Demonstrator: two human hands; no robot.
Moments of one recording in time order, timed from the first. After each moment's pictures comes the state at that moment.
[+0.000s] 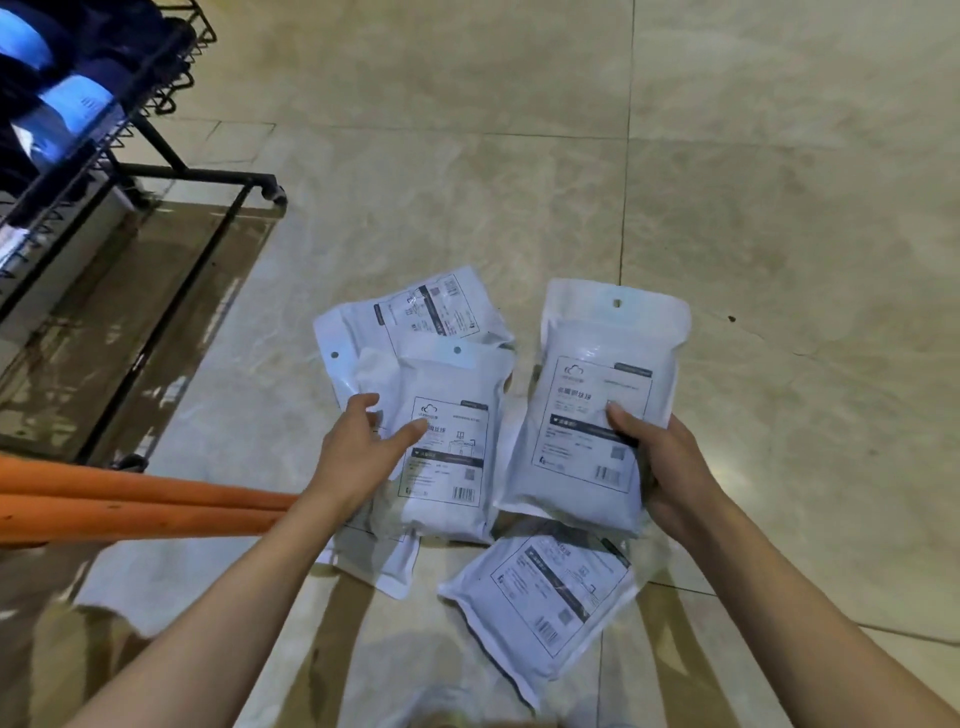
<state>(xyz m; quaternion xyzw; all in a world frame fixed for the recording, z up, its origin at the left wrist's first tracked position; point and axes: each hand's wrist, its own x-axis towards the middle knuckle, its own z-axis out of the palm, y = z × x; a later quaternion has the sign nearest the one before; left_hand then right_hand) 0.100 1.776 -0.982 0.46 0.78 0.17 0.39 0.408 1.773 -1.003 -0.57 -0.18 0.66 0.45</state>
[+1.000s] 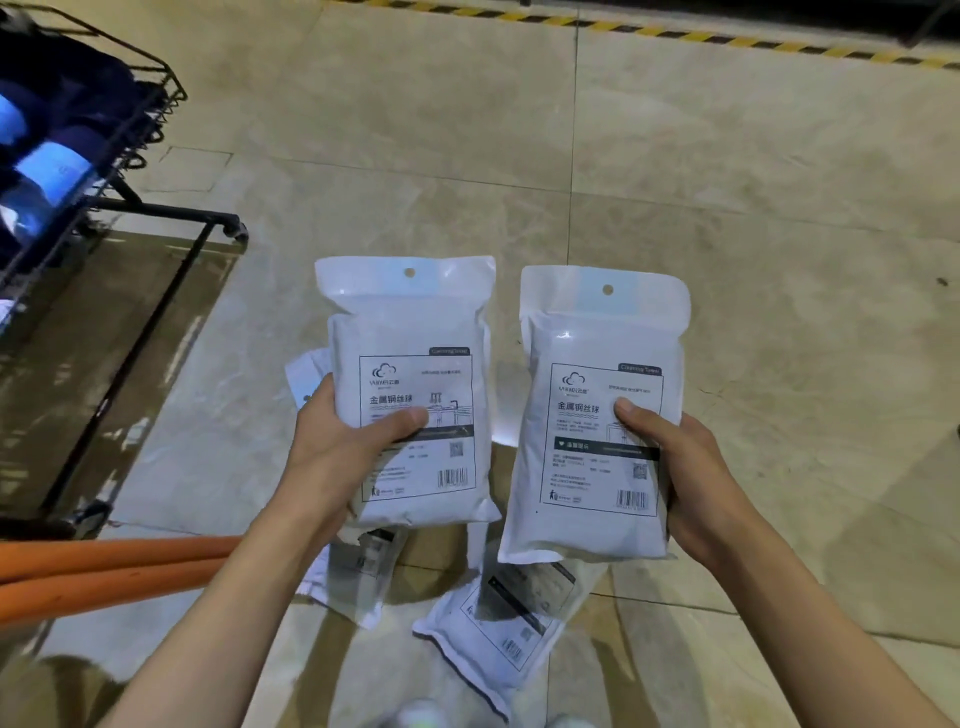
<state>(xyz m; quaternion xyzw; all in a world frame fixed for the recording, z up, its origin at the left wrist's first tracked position) 0.141 1.791 -0.851 0.35 0.66 0.41 0.54 0.431 1.771 -0.854 -0.61 -0.23 0.61 0.45</state>
